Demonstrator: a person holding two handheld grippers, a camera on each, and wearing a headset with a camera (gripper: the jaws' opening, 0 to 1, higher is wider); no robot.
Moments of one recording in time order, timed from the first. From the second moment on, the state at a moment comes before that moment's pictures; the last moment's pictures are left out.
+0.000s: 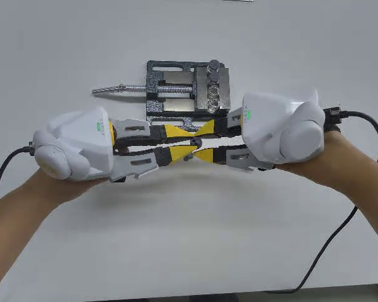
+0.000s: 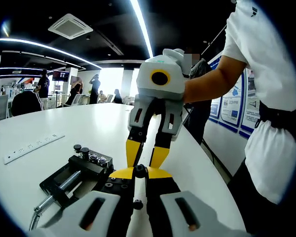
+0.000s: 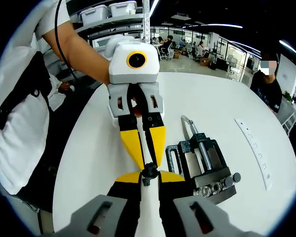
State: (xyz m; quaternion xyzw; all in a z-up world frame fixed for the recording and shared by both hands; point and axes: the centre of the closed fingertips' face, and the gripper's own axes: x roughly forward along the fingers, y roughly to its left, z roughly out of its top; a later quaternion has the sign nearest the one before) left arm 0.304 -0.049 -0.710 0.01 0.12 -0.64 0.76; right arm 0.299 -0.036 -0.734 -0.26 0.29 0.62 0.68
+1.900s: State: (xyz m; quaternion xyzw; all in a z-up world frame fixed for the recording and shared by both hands) left arm 0.303 -0.055 -0.716 0.03 0.14 -0.65 0.75; right arm 0.296 -0.042 -0.735 -0.36 0.28 0.64 0.62
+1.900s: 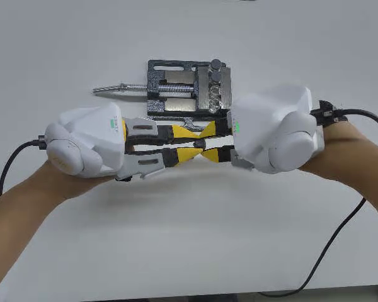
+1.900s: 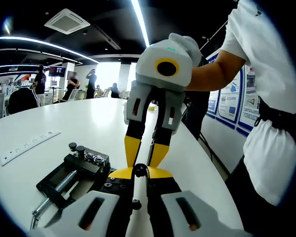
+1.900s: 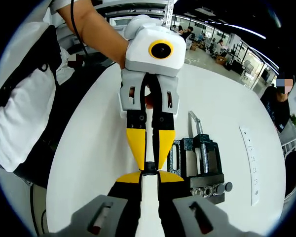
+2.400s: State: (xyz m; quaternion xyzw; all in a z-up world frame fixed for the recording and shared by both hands) left arm 0.302 -0.055 -0.717 0.03 0.15 -0.65 0.75; right arm 0.298 -0.044 -0.732 -0.36 0.28 0.64 0.62
